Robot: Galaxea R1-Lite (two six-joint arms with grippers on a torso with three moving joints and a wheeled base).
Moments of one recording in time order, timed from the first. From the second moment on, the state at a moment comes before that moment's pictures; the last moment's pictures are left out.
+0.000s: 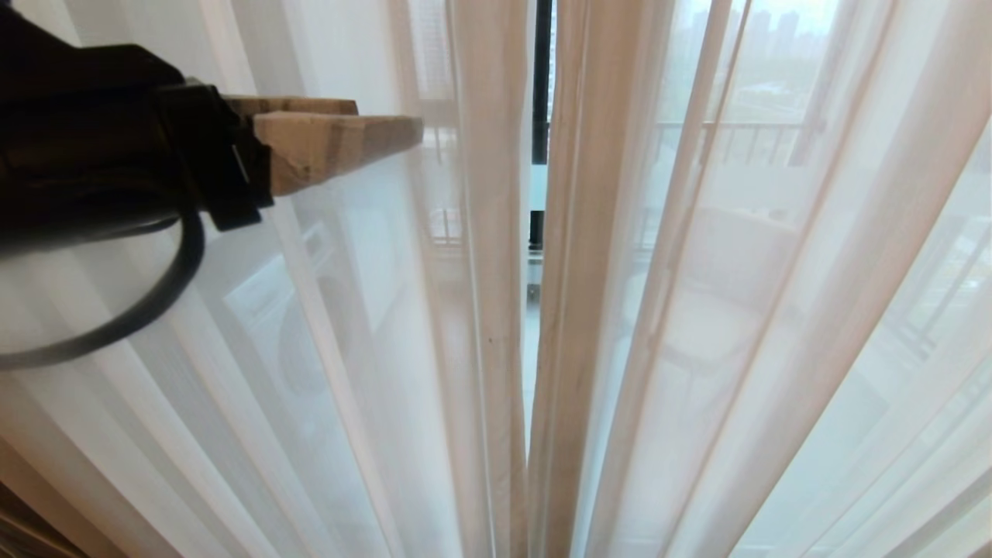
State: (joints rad) left arm -0.52 1.31 -1.11 -0.24 -0.39 -0.04; right arm 0.00 0.00 0.00 0.00 0.01 -0.03
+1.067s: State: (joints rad) left arm -0.74 1.65 -1.53 -0.24 0.22 0.10; right arm 0.00 0.00 0.00 0.00 0.01 -0.03
